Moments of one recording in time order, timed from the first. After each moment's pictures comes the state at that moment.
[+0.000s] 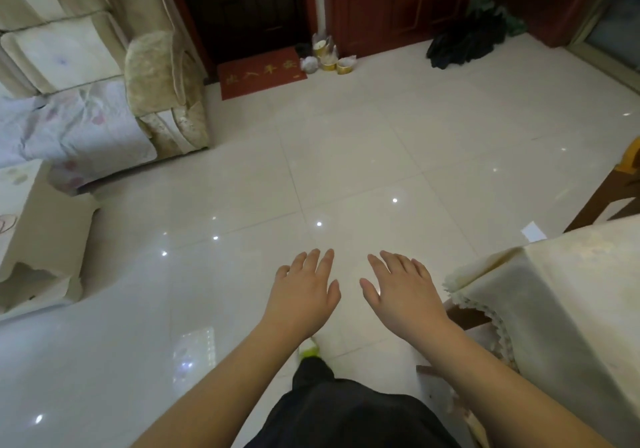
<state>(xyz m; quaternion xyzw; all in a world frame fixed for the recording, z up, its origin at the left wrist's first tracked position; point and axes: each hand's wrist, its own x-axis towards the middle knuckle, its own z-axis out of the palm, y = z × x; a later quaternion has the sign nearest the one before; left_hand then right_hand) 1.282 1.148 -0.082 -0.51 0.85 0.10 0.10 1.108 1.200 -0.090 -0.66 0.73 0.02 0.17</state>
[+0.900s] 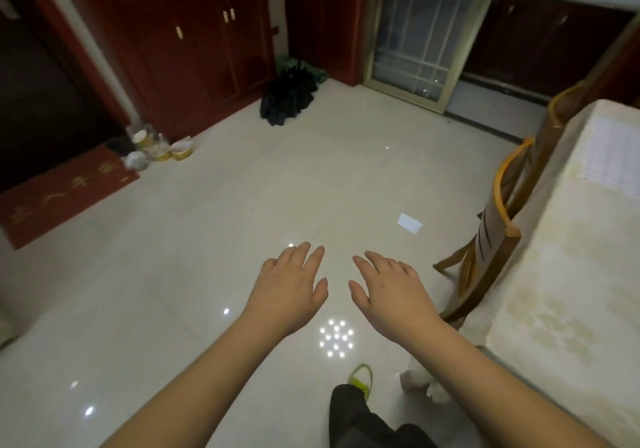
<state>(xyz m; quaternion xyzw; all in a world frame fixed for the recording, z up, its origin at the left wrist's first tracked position) 1.044 0.786 -0.040 -0.20 0.98 0.07 0.04 0.931 0.935 -0.041 -0.44 0.89 0.00 0.12</state>
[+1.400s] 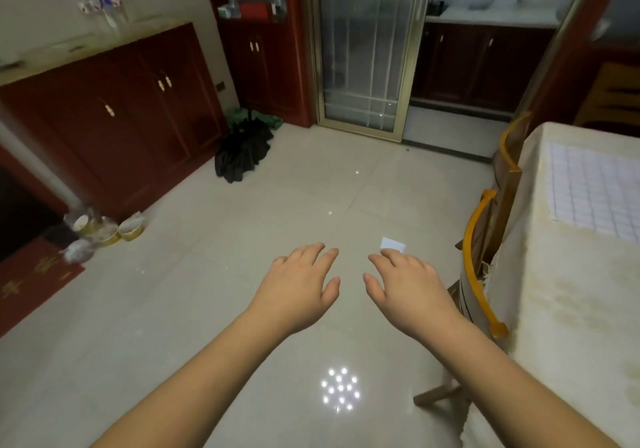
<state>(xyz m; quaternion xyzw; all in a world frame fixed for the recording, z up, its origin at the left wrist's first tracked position) 0.767 0.721 0.017 -0.08 1.00 0.05 0.01 0.681 0.891 0.010 -0.33 0.94 -0.06 0.08</state>
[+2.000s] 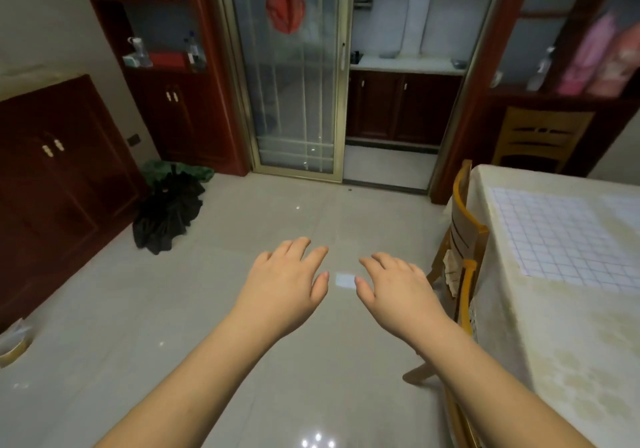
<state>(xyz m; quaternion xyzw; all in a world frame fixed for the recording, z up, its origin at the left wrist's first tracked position) 0.531 0.609 0.066 0.02 1.00 0.02 -0.05 0.474 0.788 0.035 -0.22 0.97 -0.06 0.03</state>
